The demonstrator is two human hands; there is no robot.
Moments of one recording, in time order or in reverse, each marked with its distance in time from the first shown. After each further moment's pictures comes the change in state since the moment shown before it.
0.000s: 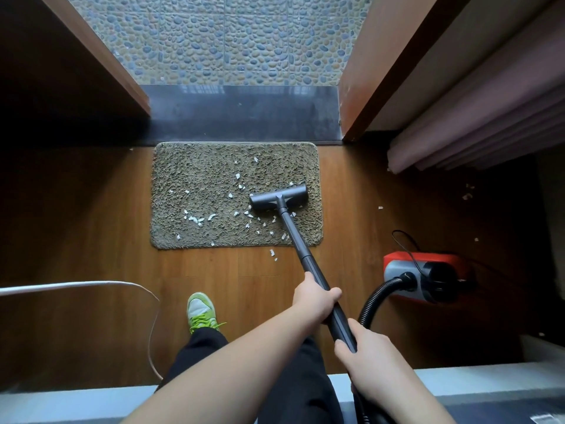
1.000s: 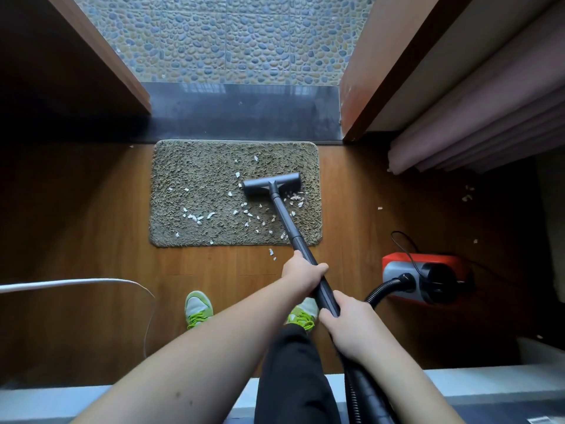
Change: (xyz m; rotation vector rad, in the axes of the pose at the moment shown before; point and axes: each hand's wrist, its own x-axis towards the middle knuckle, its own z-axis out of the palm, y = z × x) left_hand 0.031 0.015 -0.024 0.002 0.074 0.023; right_hand 0.033 -0.024 -0.007 -0.032 0.085 -0.099
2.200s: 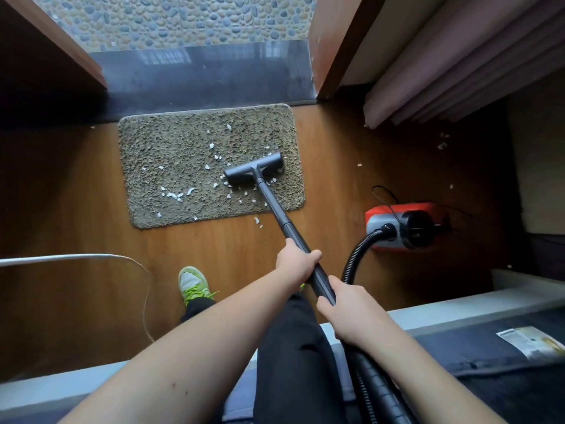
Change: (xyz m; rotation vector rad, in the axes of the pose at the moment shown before) left_hand -0.025 -0.041 0.039 0.072 -0.052 0.012; right_hand -0.035 0.041 0.027 -0.026 -0.049 0.049
